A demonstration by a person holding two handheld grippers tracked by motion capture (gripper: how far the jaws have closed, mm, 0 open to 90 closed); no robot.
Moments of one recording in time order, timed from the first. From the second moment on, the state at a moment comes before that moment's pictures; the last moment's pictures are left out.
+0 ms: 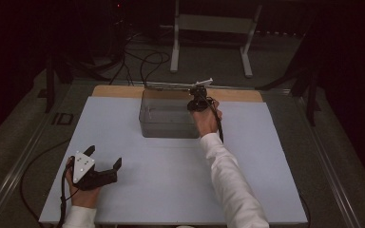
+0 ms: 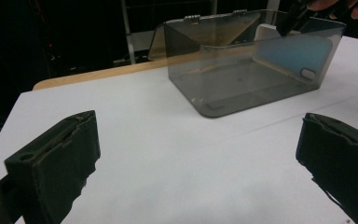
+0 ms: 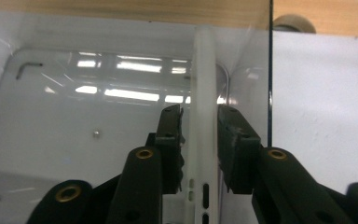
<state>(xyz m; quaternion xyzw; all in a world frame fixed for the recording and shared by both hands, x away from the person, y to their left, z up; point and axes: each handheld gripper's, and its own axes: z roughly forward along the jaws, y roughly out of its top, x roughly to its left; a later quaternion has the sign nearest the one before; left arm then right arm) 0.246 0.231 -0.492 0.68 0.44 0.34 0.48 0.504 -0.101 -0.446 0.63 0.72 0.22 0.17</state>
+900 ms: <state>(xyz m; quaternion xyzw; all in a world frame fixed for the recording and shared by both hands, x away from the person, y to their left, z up) 0.247 0.229 -0.492 0.68 0.44 0.34 0.48 0.483 -0.112 -0.422 0.53 0.77 0.27 0.24</state>
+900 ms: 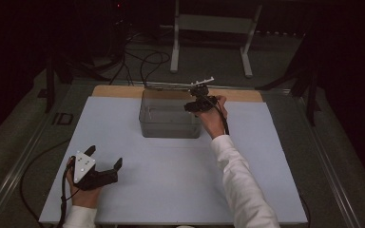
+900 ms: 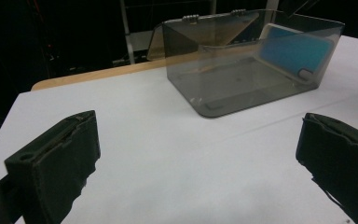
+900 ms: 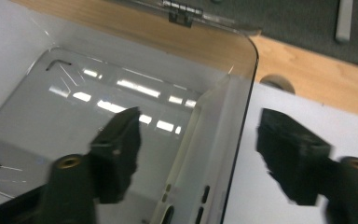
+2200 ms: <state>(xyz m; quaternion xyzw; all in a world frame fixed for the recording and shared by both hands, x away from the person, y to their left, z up) 0.248 0.227 -0.493 0.69 0.44 0.33 0.48 0.404 -0.164 -0.431 0.45 0.76 0.39 0.25</state>
